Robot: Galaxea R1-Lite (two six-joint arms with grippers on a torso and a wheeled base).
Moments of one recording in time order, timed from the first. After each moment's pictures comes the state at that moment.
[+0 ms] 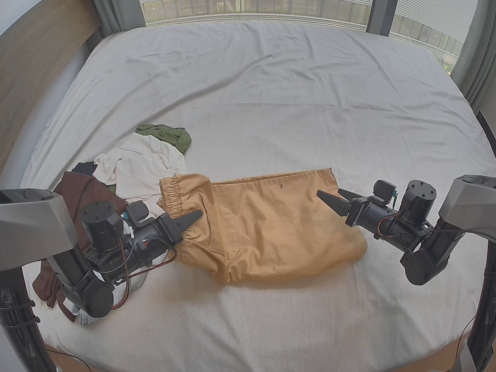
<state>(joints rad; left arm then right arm) -0.32 2.12 -0.49 -1.54 -0.39 -0.76 0.27 2.20 -0.69 -1.53 0.42 0.40</state>
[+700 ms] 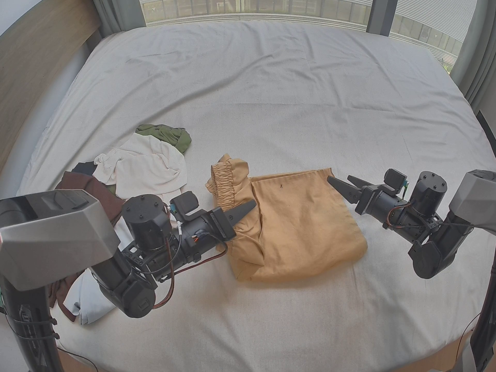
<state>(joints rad) -0.52 2.20 -0.71 -1.54 -0.34 -0.76 0.24 2.15 -0.69 -1.54 0.42 0.40</state>
